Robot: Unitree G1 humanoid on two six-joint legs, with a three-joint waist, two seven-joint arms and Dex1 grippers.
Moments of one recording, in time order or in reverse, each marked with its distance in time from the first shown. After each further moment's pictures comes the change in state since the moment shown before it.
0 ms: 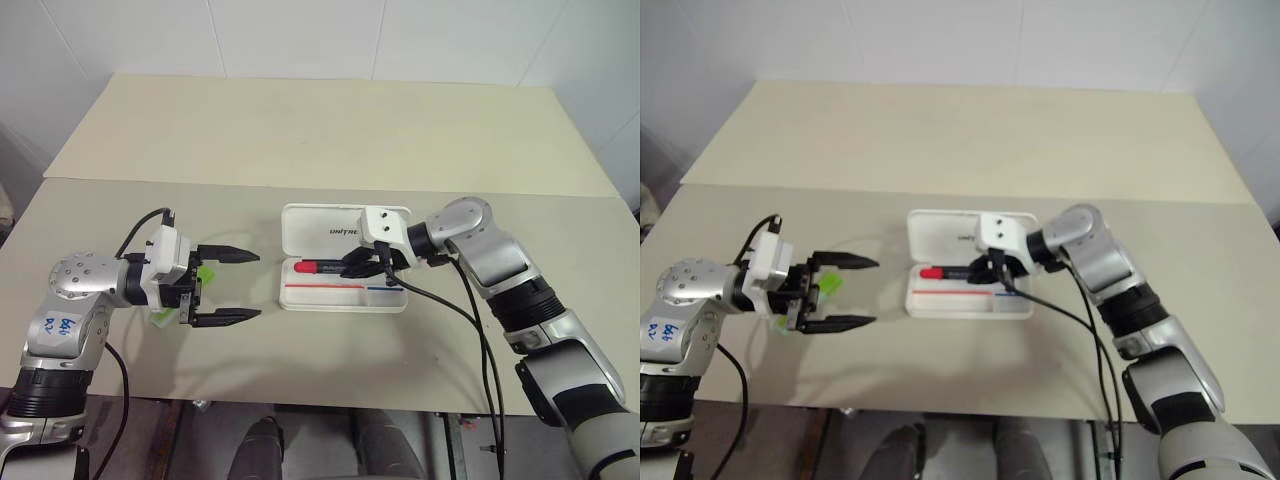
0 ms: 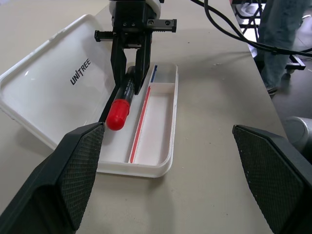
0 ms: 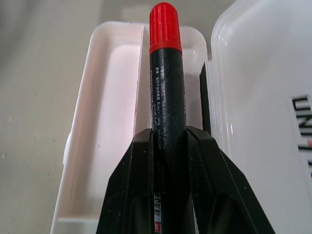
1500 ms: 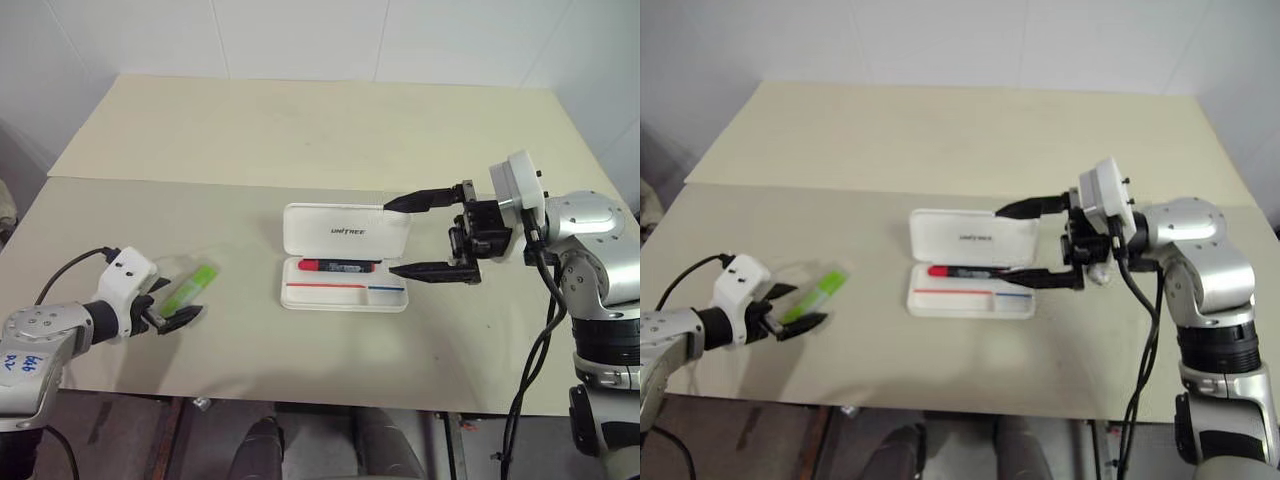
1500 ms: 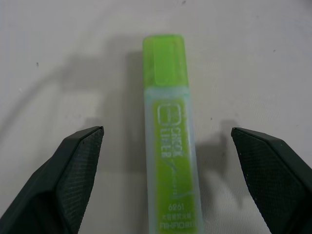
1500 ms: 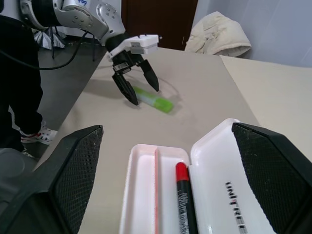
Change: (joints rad) left arm 0.317 0.098 0.179 -0.231 0.190 0.585 0.596; right arm 0.225 -0.174 -0.429 -0.365 0.521 0.065 0.064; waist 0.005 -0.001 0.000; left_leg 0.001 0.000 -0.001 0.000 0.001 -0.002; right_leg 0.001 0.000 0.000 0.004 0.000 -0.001
